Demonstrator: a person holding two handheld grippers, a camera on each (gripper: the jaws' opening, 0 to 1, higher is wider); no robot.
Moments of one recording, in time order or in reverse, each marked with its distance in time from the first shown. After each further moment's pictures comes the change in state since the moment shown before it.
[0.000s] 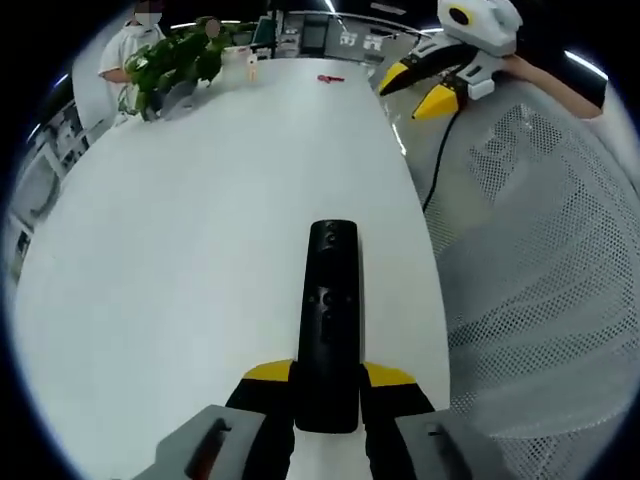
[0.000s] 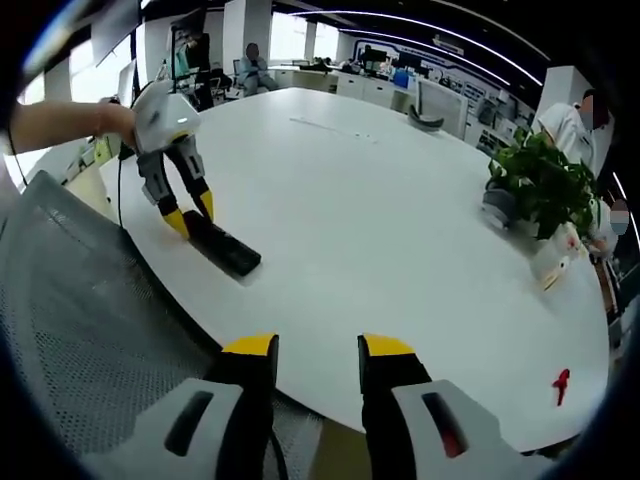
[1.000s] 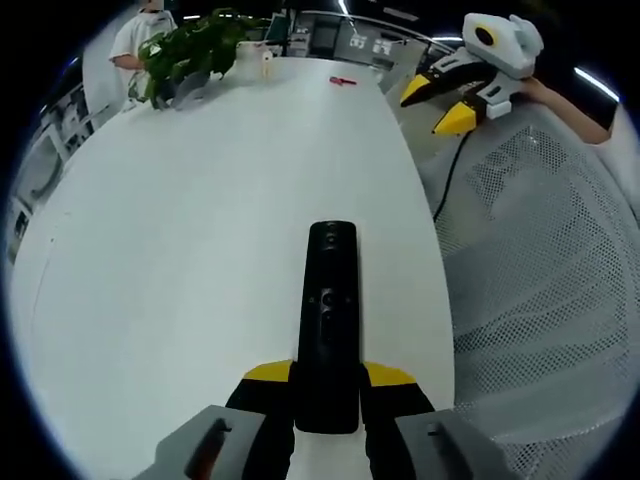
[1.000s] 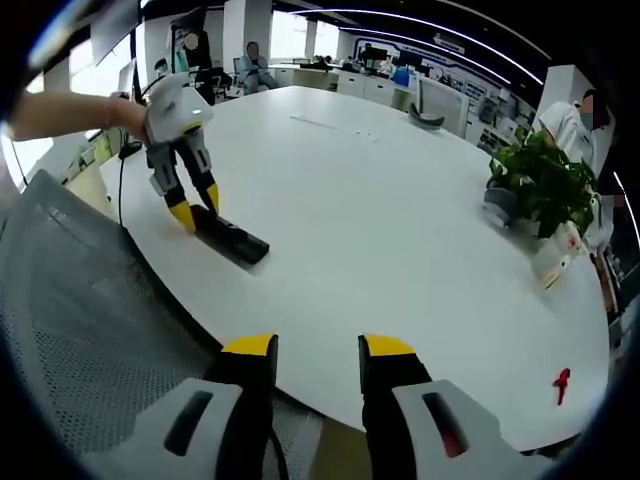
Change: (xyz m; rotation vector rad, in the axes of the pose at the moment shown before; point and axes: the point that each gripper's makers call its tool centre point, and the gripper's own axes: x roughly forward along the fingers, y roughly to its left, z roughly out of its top) left arm -0.003 0.012 0.002 -0.080 -0.021 -0.039; right arm 0.000 0.001 -0.002 0.001 0.010 0.002
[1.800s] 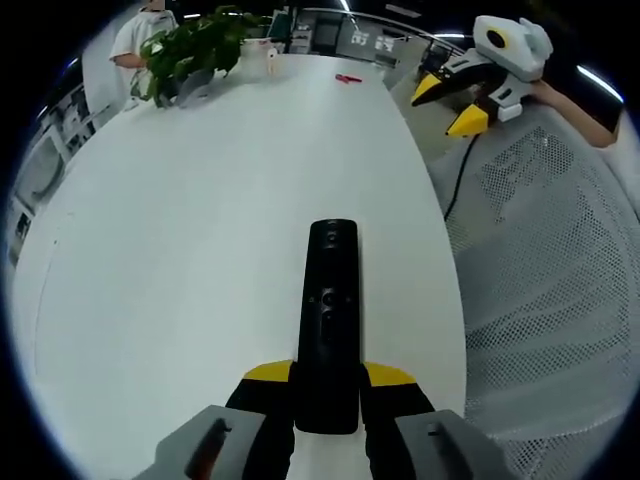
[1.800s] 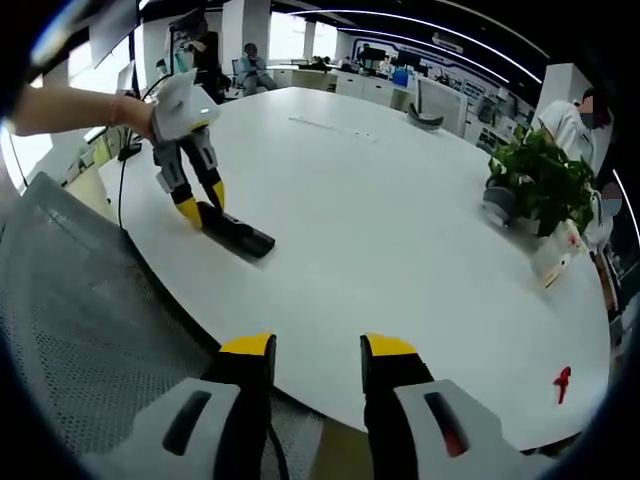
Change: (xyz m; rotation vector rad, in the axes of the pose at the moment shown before) left arm -0.002 0.013 0.000 0.009 0.022 0.014; right arm 0.000 -0.001 0.000 0.010 -0.004 -0.002
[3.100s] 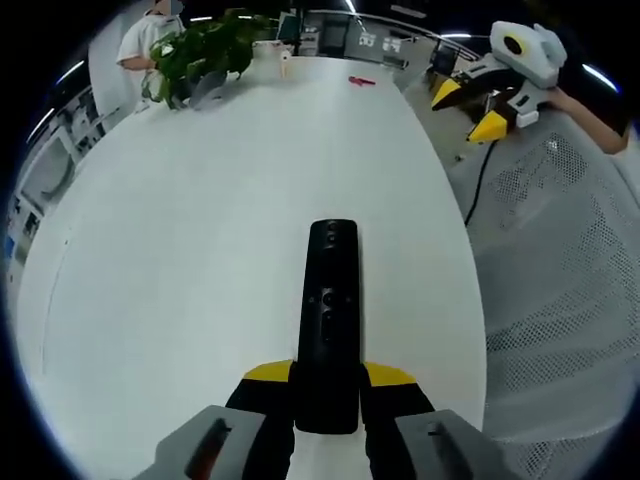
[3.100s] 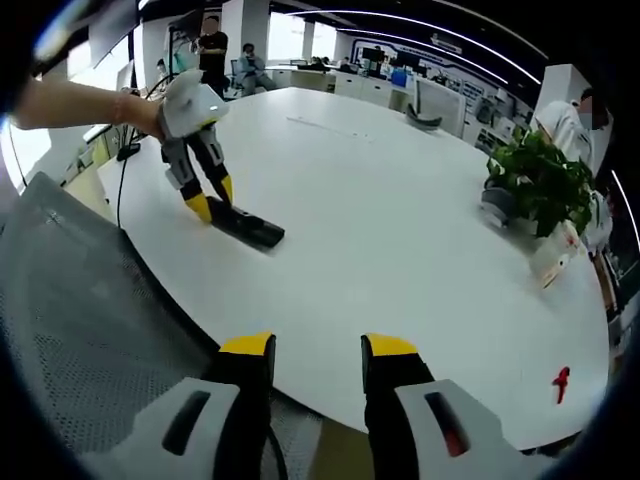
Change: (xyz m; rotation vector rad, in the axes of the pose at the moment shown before) left arm 0.000 0.021 0.006 -0.013 -0.011 0.053; right arm 0.000 -0.001 0.001 0.000 -0.001 -0.007
